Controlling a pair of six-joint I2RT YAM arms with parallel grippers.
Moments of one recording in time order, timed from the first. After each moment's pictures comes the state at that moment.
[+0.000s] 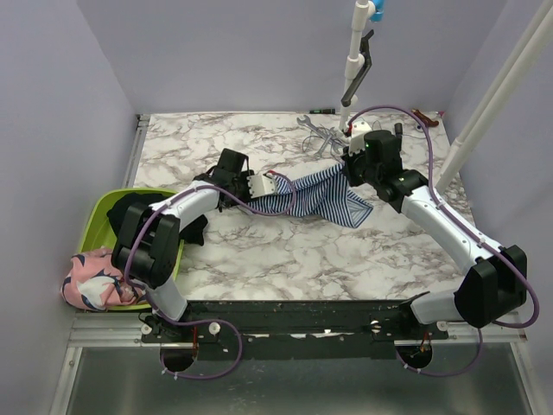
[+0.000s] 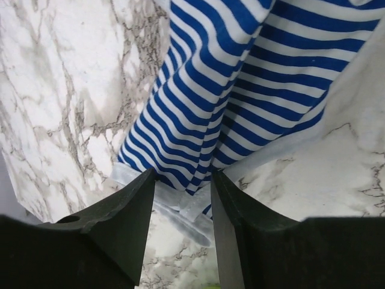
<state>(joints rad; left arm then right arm) -0.39 1.69 1.07 -0.31 0.08 1.02 0.42 1.38 1.14 -0.32 0.04 -0.09</state>
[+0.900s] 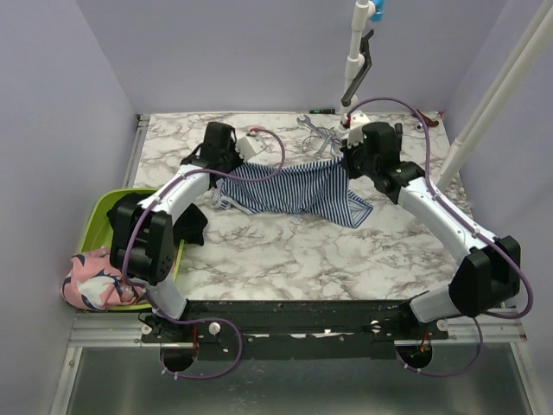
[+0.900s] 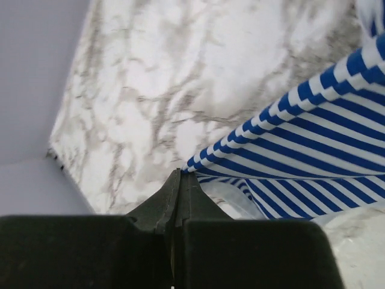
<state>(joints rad) -0.32 1.72 1.24 -0.27 0.00 0.80 0.41 1.42 1.18 -0.32 0.04 -0.09</state>
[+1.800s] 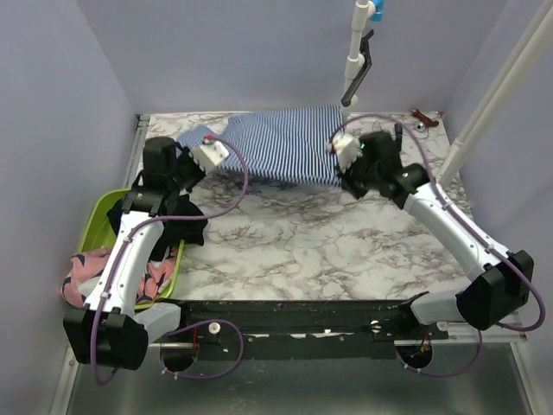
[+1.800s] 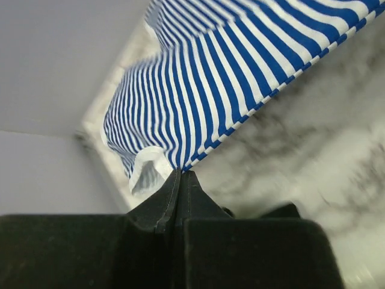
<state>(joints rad) -0.12 1.11 1.15 -0.39 0.22 0.74 0.44 1.38 1.36 -0.62 -0.12 -0.36</state>
